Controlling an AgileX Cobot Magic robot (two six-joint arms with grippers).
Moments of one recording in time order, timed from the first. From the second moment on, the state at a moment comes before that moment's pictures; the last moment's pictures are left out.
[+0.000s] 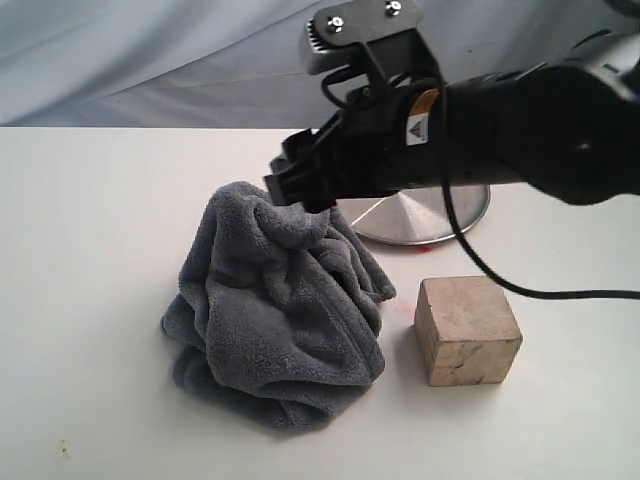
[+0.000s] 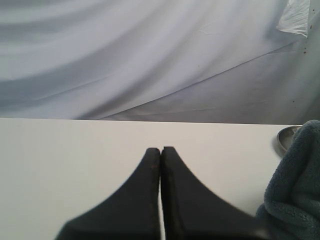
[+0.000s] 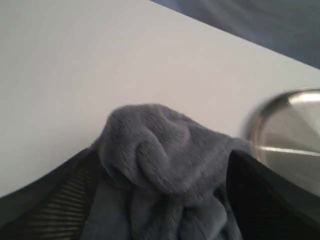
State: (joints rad) left arm -0.03 0.00 0.00 -0.04 0.13 0.01; right arm 0.70 1.52 -1.08 0.00 0.24 0.08
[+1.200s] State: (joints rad) left arm -0.03 0.00 0.00 -0.04 0.13 0.01; right arm 0.44 1.42 -0.77 -0.01 0.44 0.30
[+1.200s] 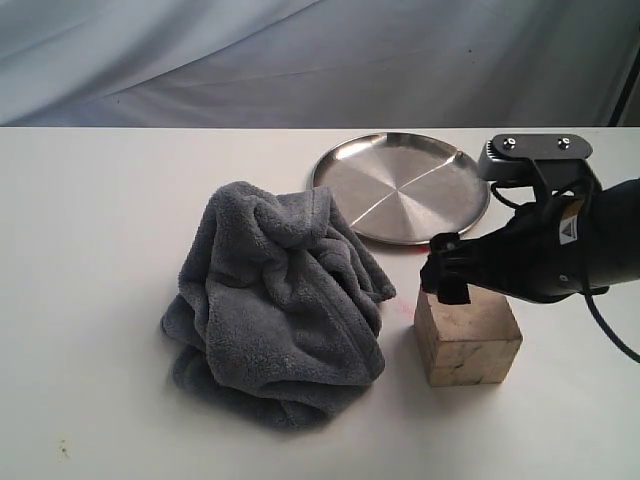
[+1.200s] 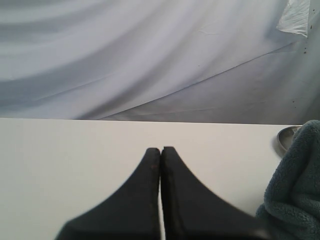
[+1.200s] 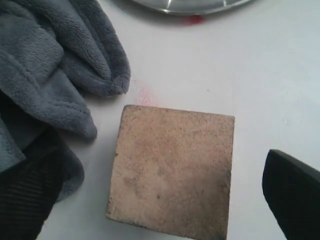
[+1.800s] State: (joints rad) left arm -0.03 0.00 0.00 -0.04 0.13 0.01; right arm 0.49 1.42 -0.71 -0.21 0.33 0.50
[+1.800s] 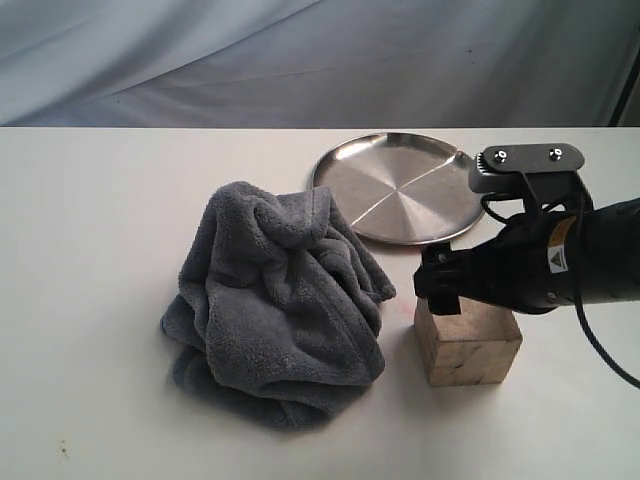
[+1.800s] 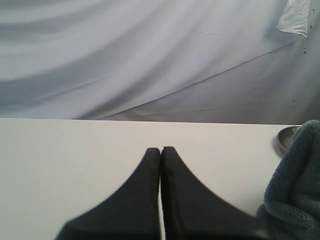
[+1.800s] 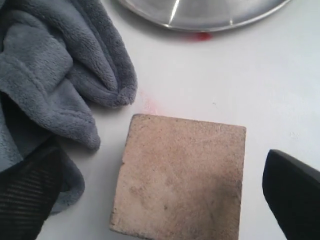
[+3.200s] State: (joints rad) left arm -0.03 0.00 0.00 -0.04 0.13 0.01; right arm 0.49 1.53 -0.68 -0.29 0.32 0.57
